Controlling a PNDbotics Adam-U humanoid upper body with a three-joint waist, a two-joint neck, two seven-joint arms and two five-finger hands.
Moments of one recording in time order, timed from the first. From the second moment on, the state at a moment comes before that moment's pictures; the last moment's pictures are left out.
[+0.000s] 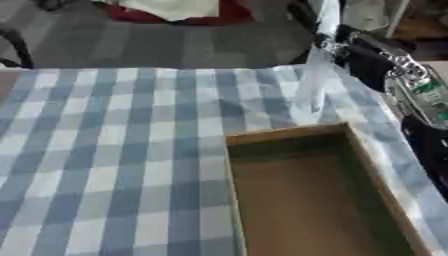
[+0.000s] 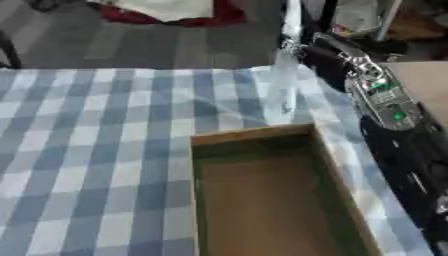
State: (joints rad) left arm -0.29 0.30 0.12 -1.97 0.15 0.07 0.29; right arm -0.98 -0.58 0.04 -1.14 -0.20 0.13 0.37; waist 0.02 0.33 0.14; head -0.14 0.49
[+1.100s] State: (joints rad) left arm -0.29 0.30 0.12 -1.97 0.15 0.07 0.29; right arm -0.96 -0.58 0.05 -1.13 -0.19 0.13 0.37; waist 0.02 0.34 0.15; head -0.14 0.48
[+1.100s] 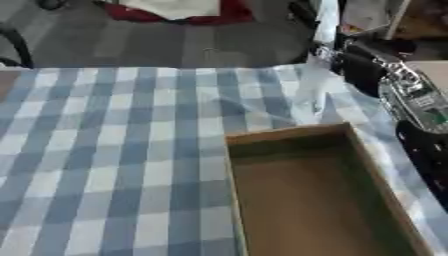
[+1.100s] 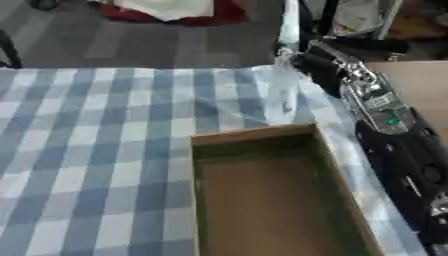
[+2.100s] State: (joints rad) left arm -0.29 0.30 0.12 -1.97 0.15 0.07 0.29; right arm -0.92 -0.57 0.04 -1.10 -0.16 0.13 0.36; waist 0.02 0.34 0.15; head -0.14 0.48
